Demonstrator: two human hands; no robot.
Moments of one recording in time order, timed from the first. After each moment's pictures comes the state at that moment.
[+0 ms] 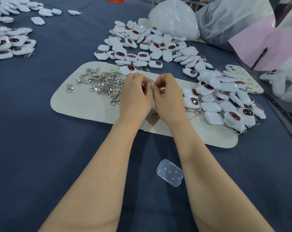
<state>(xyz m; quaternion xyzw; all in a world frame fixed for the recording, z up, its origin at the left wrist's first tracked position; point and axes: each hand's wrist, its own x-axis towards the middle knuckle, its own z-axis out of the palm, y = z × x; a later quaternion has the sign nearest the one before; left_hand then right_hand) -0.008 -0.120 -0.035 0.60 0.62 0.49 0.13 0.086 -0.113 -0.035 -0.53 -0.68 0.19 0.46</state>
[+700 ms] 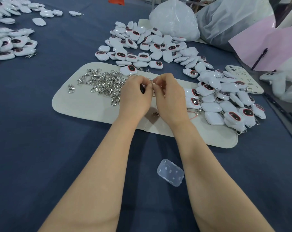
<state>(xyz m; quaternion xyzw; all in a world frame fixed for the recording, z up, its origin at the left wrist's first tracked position) -0.011 -0.119 -0.032 0.58 0.62 0.48 0.22 0.089 -0.117 -0.031 -0.53 -0.70 0.17 0.45</state>
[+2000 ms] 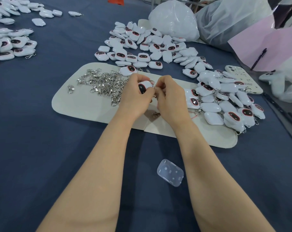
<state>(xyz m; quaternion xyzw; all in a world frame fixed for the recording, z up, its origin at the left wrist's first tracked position) -0.014 -0.122 -0.032 0.53 0.55 0.53 0.37 0.093 -0.115 -0.031 -0.54 -0.72 0.17 0.40</state>
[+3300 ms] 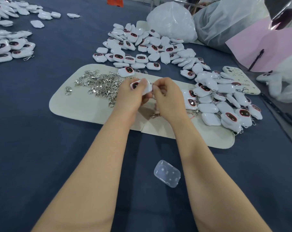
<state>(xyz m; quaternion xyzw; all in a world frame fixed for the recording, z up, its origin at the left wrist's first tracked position) -0.008 -0.115 -0.029 0.34 0.49 0.60 0.53 0.093 -0.112 -0.030 -0.57 -0.65 0.26 0.44</state>
